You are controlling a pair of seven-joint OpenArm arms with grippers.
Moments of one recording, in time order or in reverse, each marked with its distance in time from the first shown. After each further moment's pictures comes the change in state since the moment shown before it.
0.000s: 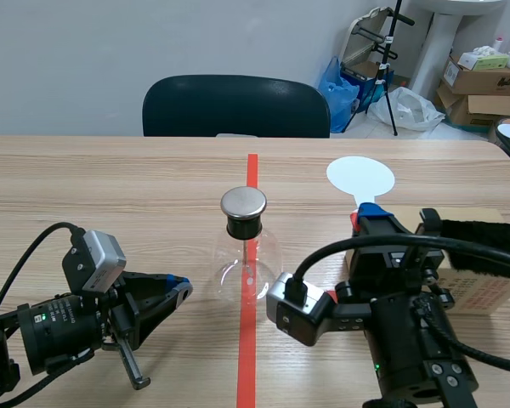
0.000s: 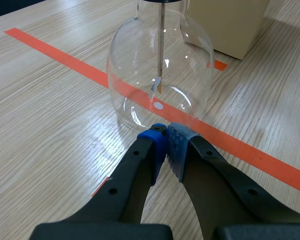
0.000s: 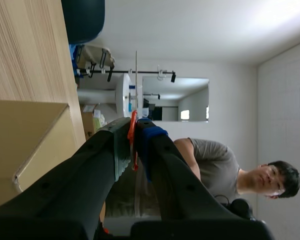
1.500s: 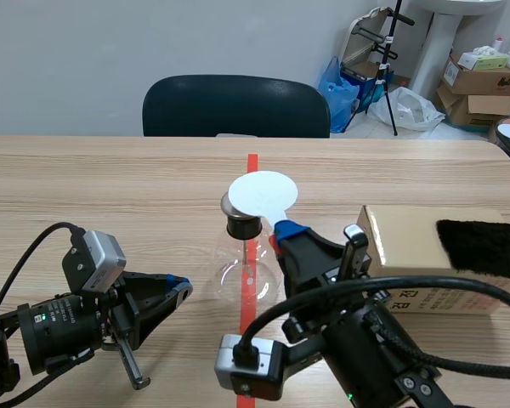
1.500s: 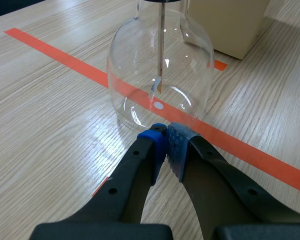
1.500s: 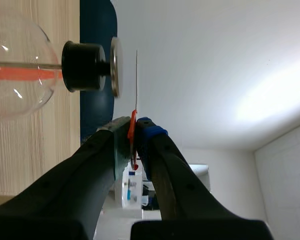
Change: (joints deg) left arm 0.0 0.0 0.0 0.0 0.0 0.0 0.0; right arm 0.0 0.0 0.0 0.0 0.0 0.0 26.0
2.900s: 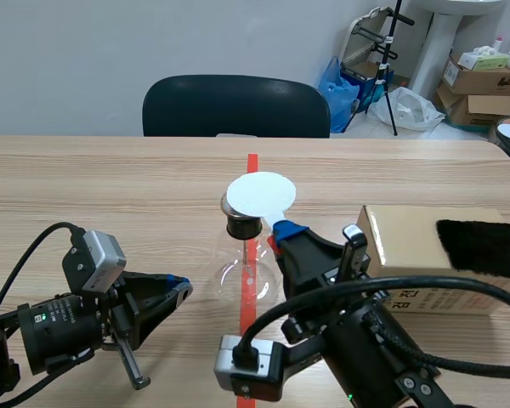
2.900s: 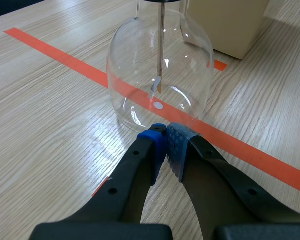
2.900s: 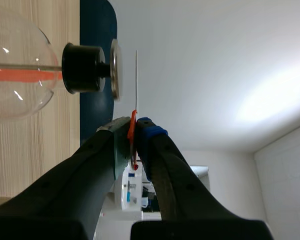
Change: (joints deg) left arm 0.0 0.0 0.0 0.0 0.0 0.0 0.0; right arm 0.0 0.0 0.0 0.0 0.0 0.0 -1.7
